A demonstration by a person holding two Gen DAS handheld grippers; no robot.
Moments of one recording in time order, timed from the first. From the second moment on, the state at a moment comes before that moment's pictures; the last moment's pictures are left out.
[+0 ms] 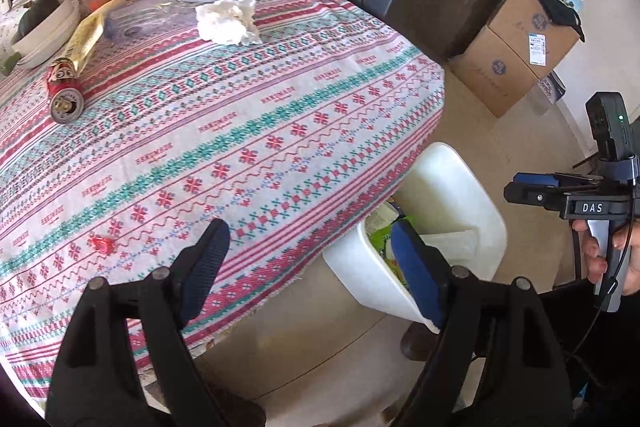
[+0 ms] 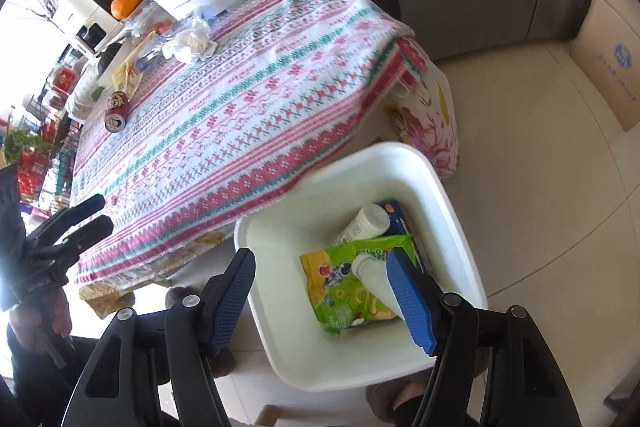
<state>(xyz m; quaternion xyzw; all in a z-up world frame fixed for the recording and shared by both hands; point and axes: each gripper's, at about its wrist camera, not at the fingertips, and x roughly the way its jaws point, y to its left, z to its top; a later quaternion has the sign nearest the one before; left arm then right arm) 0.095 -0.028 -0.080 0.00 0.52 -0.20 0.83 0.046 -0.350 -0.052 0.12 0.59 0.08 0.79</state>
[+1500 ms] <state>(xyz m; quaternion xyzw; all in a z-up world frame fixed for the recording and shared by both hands) 0.306 0.171 -0.143 -0.15 0.53 0.02 0.83 0.313 -0.125 -0.107 0.03 0.48 0.13 0.87</state>
